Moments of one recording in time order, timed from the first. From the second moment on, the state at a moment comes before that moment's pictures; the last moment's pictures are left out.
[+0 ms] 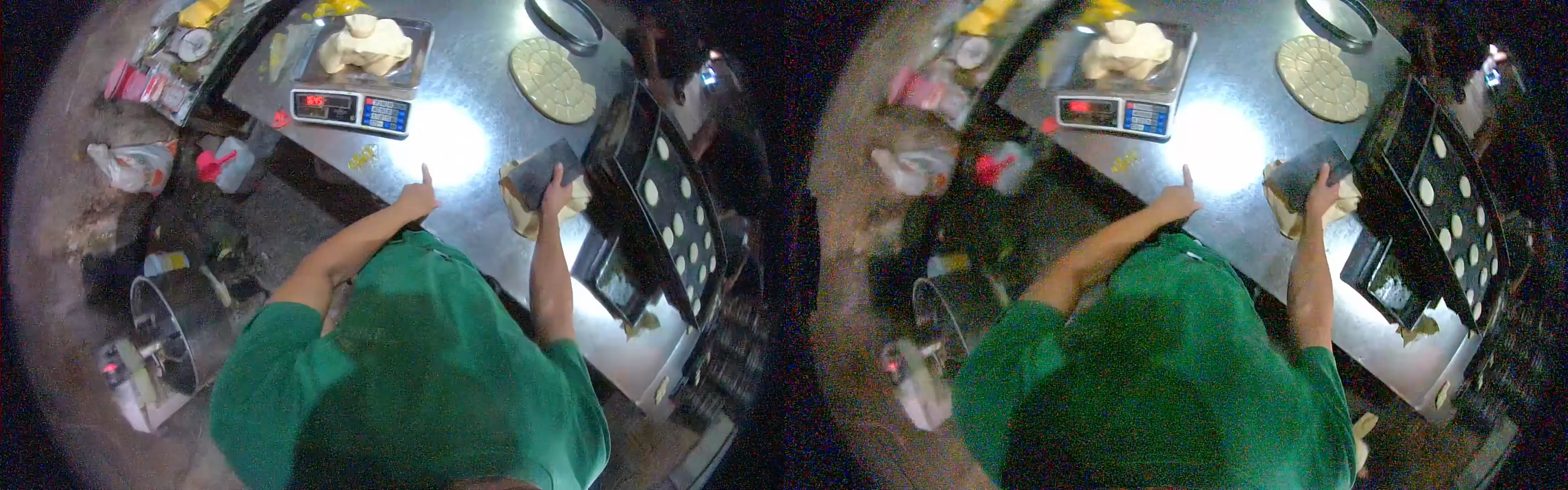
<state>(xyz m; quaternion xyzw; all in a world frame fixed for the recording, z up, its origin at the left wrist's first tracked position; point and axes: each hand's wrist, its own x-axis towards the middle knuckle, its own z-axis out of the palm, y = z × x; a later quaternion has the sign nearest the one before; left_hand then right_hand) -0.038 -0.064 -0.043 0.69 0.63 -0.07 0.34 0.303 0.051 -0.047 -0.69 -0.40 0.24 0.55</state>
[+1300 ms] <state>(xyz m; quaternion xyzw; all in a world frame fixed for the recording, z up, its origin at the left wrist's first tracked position) -0.038 0.001 0.012 0.67 0.50 0.35 0.42 0.212 0.020 -0.008 -0.78 -0.54 0.23 0.20</state>
